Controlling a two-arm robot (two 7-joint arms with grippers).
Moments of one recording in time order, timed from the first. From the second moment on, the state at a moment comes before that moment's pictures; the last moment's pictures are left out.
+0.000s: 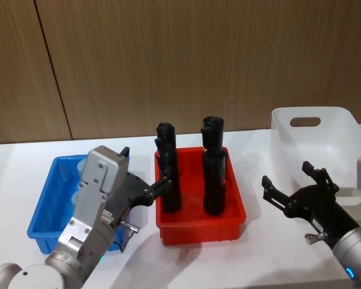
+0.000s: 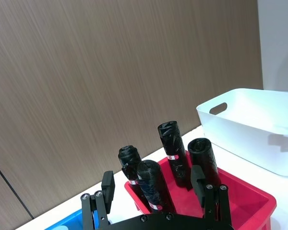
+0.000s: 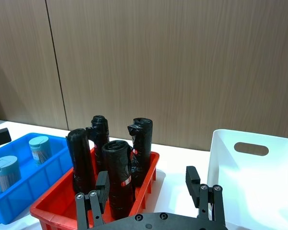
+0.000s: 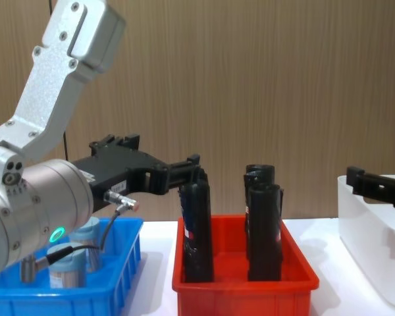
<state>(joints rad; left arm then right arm) -0.24 0.38 0.45 -1.63 -0.20 0.01 -0.01 -0.01 0.34 -0.23 -1.77 0.29 0.03 0.07</state>
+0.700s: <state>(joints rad) -0.24 0.38 0.45 -1.63 -0.20 0.01 -0.01 -0.01 0.34 -0.23 -1.77 0.29 0.03 0.07</state>
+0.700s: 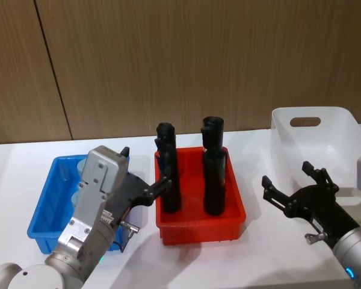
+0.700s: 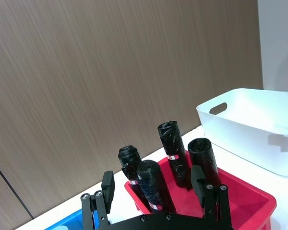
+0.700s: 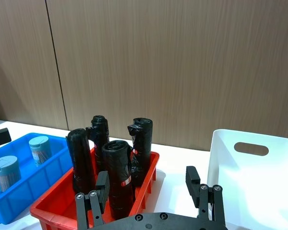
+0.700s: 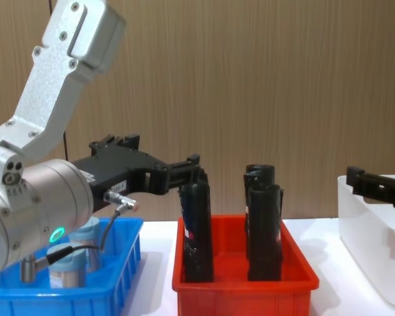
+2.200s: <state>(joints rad) -0.21 0.39 0.41 -1.67 -0.30 0.17 0.14 -0.01 0.34 -0.23 -1.77 0.29 0.03 0.07</state>
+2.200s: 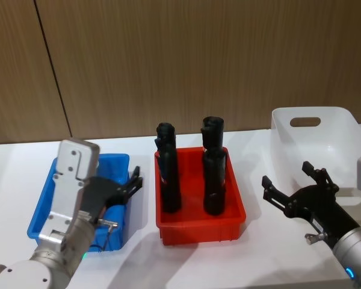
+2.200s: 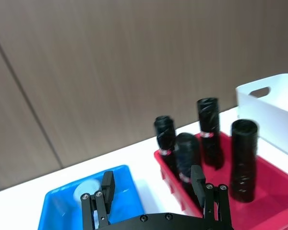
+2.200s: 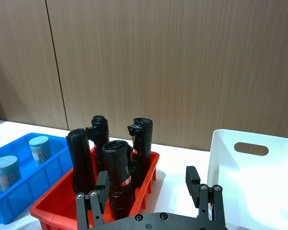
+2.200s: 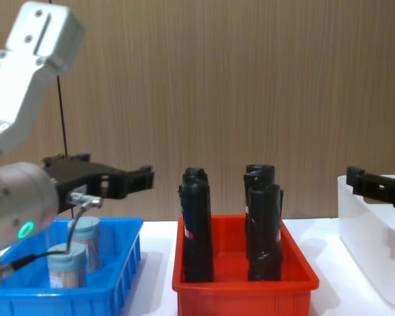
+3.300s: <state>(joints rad) -0.18 0.46 0.31 -1.59 -0.46 0.22 0.15 -0.01 0.34 -0.23 -1.77 0.29 0.03 0.07</state>
